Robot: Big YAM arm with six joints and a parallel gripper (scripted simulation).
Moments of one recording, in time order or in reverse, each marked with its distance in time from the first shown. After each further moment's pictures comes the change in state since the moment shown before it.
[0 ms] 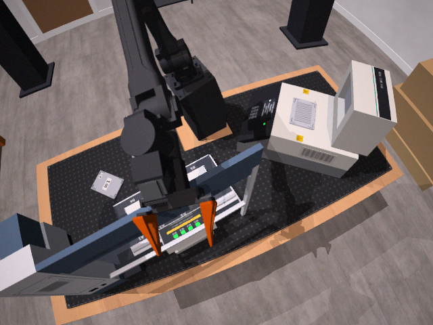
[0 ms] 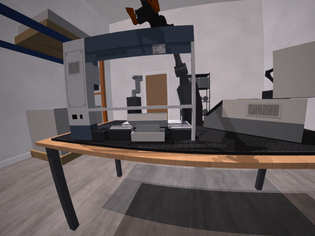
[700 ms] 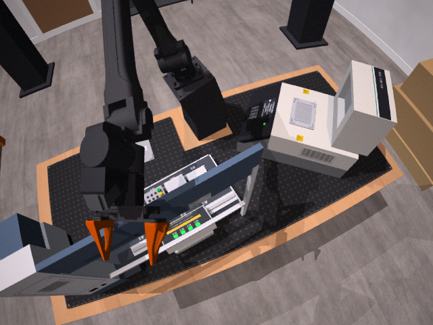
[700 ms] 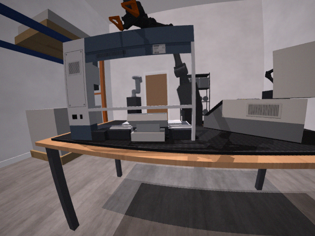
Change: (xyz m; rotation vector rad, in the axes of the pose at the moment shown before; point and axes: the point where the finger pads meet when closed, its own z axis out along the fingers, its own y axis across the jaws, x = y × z) arm -0.016 -0.099 0.003 0.200 -0.031 0.039
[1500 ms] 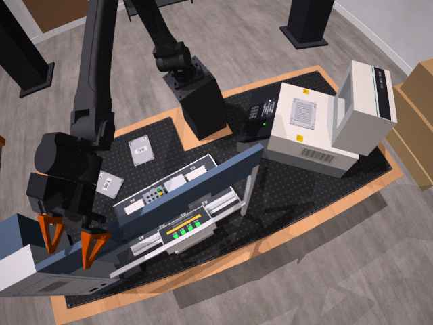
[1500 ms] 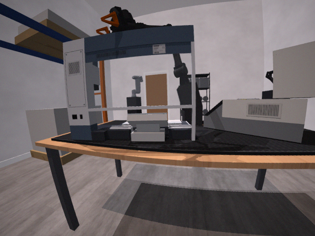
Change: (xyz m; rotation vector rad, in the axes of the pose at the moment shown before) arm -0.013 -0.124 0.007 0.209 -0.018 0.030
